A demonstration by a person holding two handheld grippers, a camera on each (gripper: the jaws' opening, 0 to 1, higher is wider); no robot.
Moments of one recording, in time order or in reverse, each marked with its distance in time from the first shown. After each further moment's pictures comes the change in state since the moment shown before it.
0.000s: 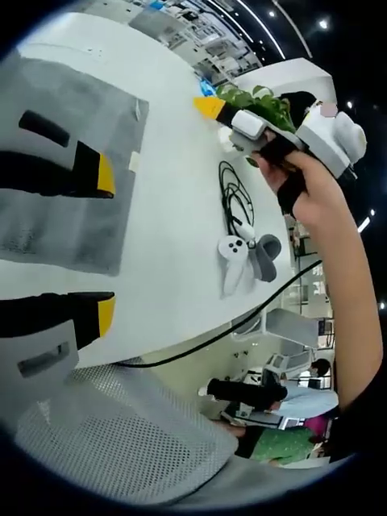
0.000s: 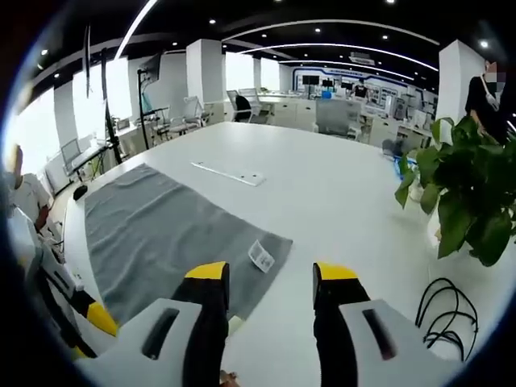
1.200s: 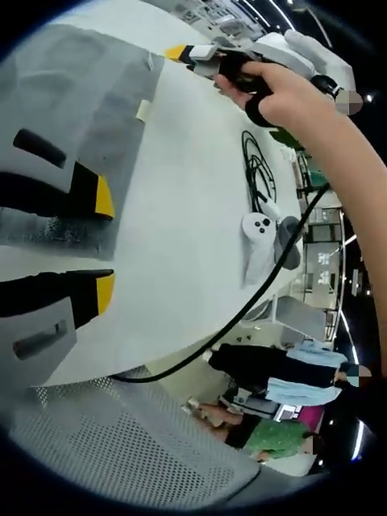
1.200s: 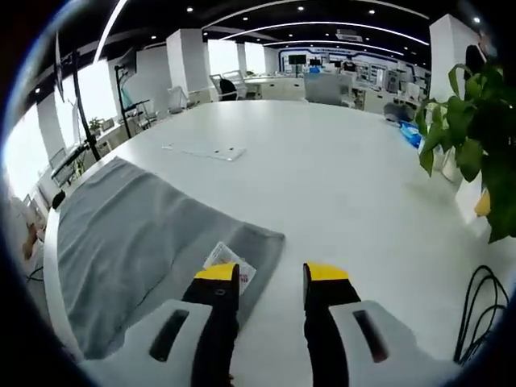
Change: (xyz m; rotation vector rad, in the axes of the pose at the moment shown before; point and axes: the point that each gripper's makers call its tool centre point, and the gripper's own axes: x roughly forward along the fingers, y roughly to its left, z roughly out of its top) left arm 0.059 -0.021 -0.027 -0.037 0.049 -0.124; right arm 0.103 -0.015 -0.034 0.085 0.085 -0.012
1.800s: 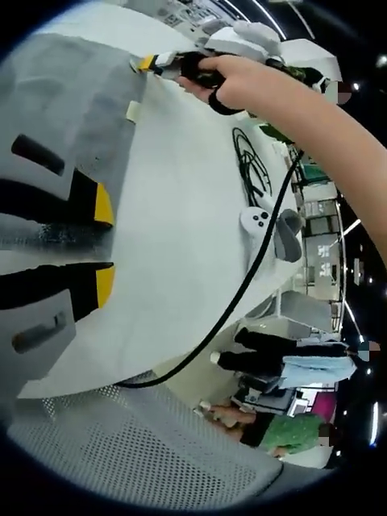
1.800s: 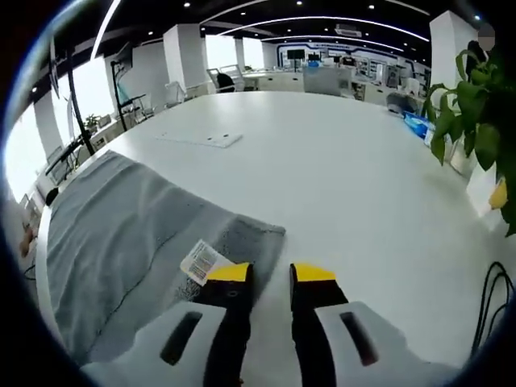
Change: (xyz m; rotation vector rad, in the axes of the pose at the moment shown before) left arm 0.004 -0.003 0.005 0.077 -0.021 0.026; right arm 0.031 -0.002 -0.013 -0.006 0.021 -0.006
